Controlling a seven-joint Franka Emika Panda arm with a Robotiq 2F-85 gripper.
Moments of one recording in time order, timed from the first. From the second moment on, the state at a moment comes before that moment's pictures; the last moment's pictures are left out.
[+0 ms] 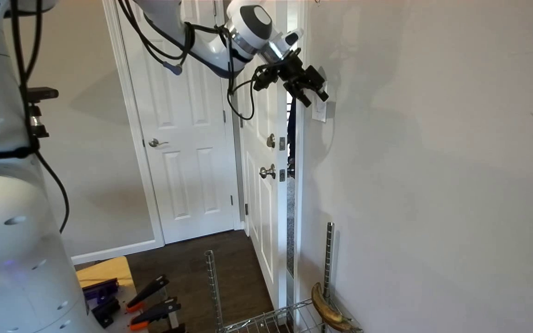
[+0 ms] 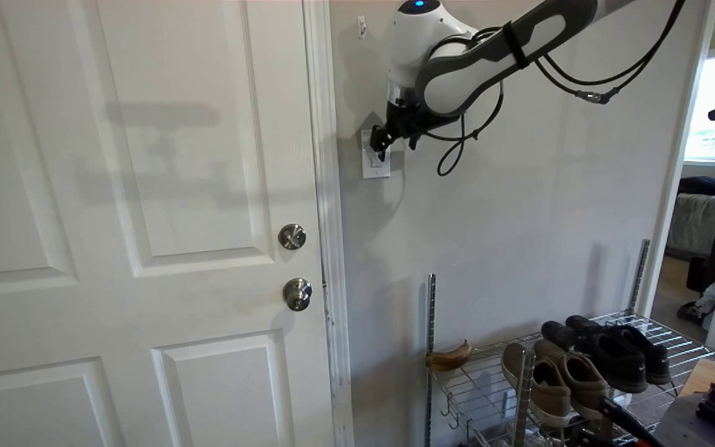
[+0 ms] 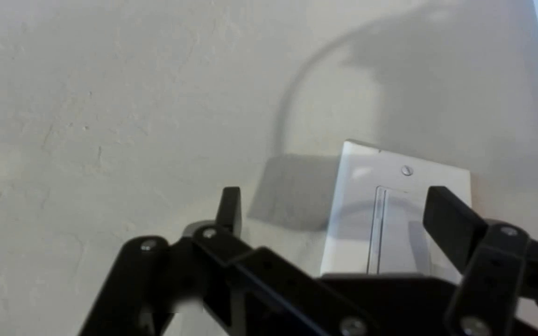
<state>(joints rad) 0.11 0.05 0.06 -1.84 -0.68 2.37 0.72</state>
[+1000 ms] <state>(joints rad) 0.11 0.08 0.05 -1.83 -0.73 2.41 0.73</state>
